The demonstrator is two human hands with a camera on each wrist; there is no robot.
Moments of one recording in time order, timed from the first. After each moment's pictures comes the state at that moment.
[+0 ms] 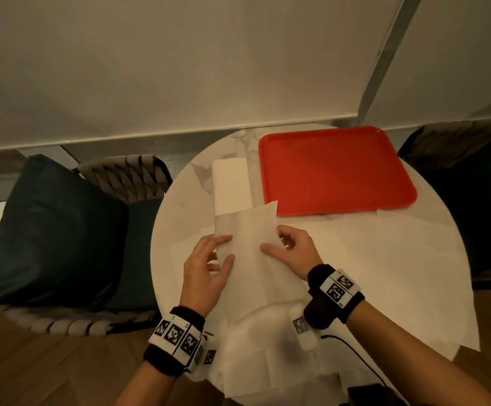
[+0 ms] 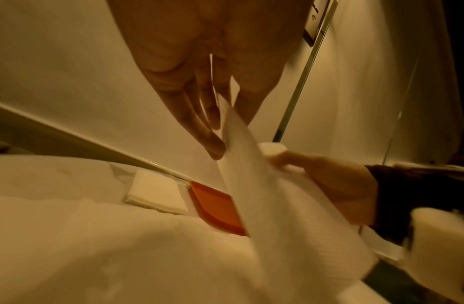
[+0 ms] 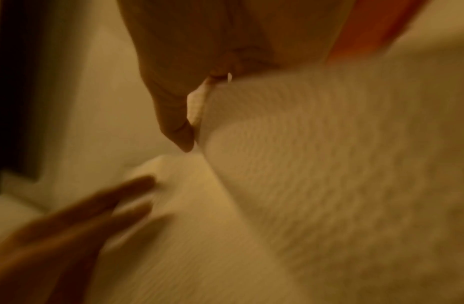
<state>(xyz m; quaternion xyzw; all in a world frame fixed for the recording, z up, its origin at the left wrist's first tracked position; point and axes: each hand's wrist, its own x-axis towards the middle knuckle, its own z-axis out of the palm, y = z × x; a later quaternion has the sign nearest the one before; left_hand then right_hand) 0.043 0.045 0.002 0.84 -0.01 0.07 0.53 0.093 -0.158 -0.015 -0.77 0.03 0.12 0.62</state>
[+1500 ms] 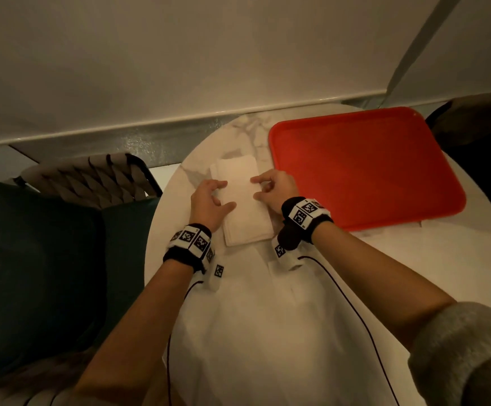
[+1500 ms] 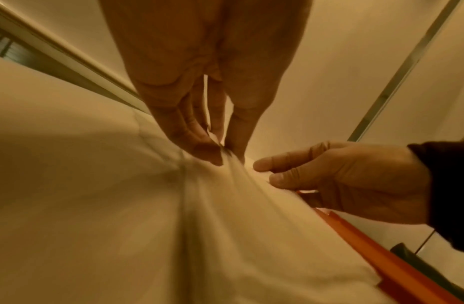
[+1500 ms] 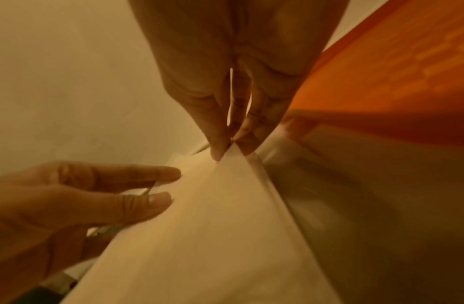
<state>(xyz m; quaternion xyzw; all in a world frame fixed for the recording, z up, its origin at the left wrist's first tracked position) 0.311 0.092 -0.092 0.88 0.05 -0.06 0.48 0.328 -0.087 -0.078 -0.89 0.08 0.11 0.44</state>
